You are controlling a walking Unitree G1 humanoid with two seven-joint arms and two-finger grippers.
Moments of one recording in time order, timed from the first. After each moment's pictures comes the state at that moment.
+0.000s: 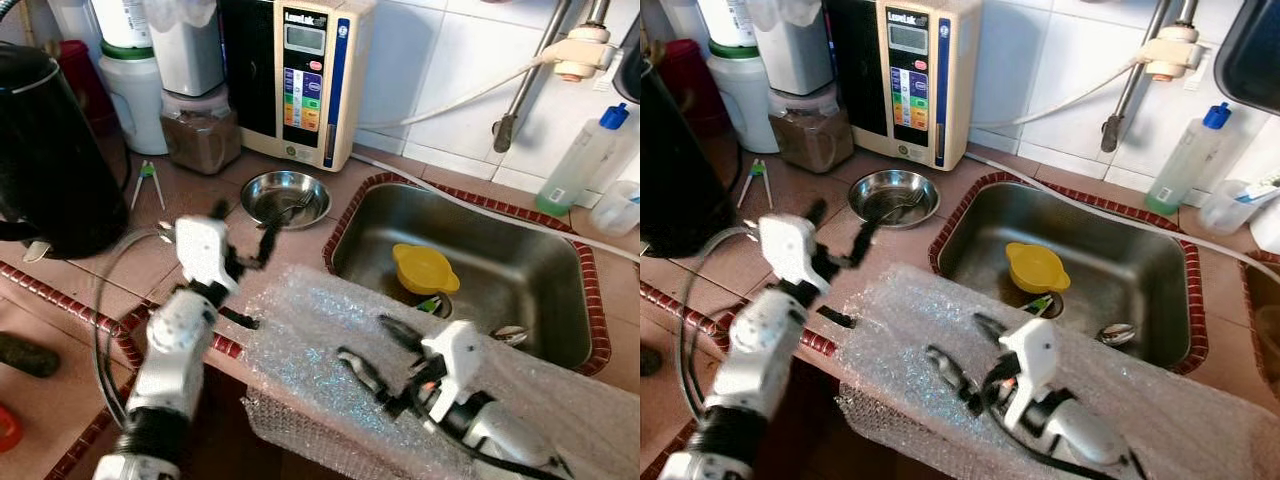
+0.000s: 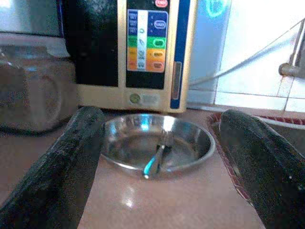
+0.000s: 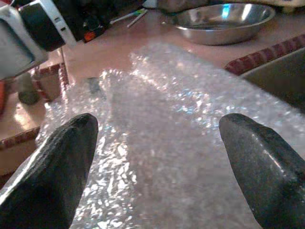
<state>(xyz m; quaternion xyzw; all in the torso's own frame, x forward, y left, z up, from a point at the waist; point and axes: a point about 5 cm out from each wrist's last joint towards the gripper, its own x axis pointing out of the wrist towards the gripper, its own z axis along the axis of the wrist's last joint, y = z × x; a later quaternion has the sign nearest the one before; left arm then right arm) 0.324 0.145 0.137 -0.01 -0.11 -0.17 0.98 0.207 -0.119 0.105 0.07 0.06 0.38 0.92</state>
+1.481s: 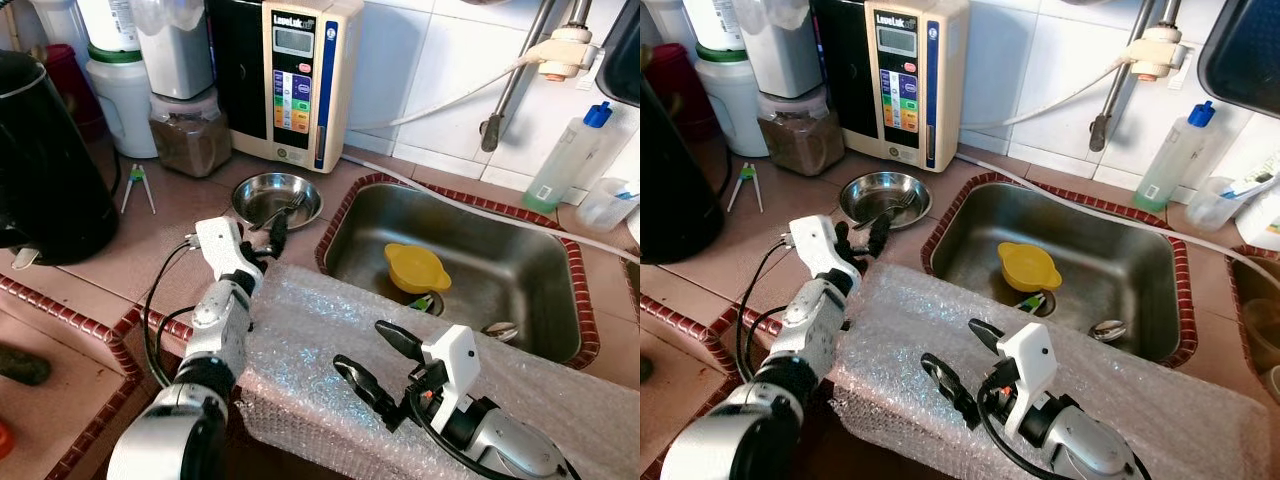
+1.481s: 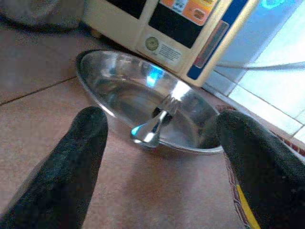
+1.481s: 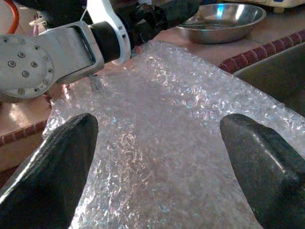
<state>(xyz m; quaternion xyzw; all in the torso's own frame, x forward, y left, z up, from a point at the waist) 0.366 0.125 0.107 -0.20 0.00 -0.08 0.98 0.198 -0.119 0.114 0.06 0.07 0.37 0.92</state>
